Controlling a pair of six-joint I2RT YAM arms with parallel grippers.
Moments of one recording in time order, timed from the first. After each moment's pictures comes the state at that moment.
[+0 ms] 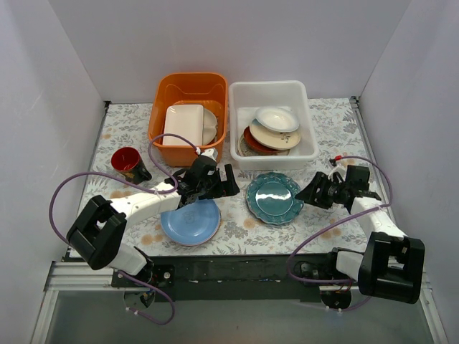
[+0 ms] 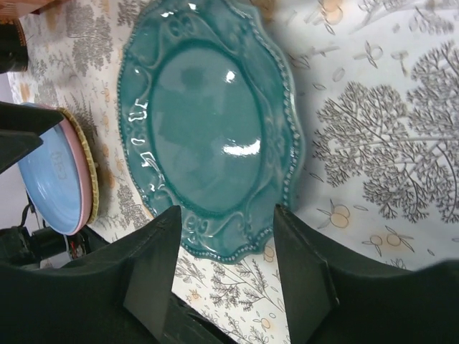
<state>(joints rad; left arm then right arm) -0.73 1.45 0.81 -0.11 -0.01 -0.75 -0.13 1.15 0.52 -0.31 -0.73 0.28</state>
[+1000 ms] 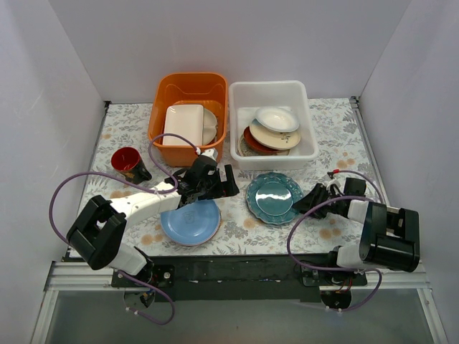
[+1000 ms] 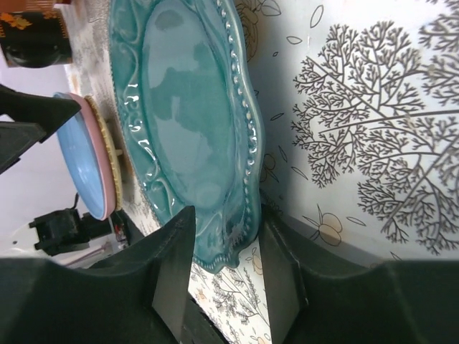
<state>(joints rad) -0.73 1.45 0.82 -0.13 -0.01 -0.75 -0.21 1.37 0.36 -0.03 -0.92 0.33</state>
